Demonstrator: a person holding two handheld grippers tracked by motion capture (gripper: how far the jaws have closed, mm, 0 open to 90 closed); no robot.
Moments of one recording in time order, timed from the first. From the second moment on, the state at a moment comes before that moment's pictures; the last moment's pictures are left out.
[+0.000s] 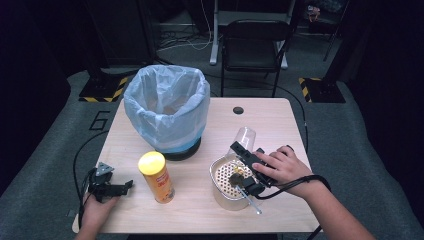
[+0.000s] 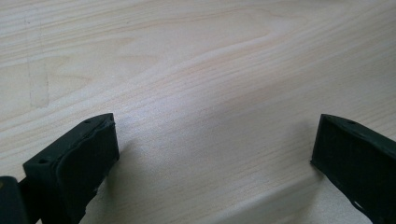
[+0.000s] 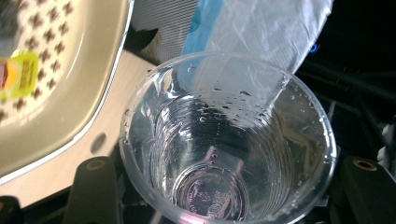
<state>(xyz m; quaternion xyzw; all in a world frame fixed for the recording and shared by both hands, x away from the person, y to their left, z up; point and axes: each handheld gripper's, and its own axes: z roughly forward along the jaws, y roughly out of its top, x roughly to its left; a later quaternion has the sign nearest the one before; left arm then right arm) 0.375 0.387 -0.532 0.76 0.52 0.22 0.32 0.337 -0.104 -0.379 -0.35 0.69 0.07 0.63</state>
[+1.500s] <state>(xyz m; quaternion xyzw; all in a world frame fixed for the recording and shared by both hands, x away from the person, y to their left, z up) 0.374 0.386 -0.532 0.76 0.52 0.21 0.32 0.401 -0.110 -0.291 0.11 0.82 0.51 0.24</state>
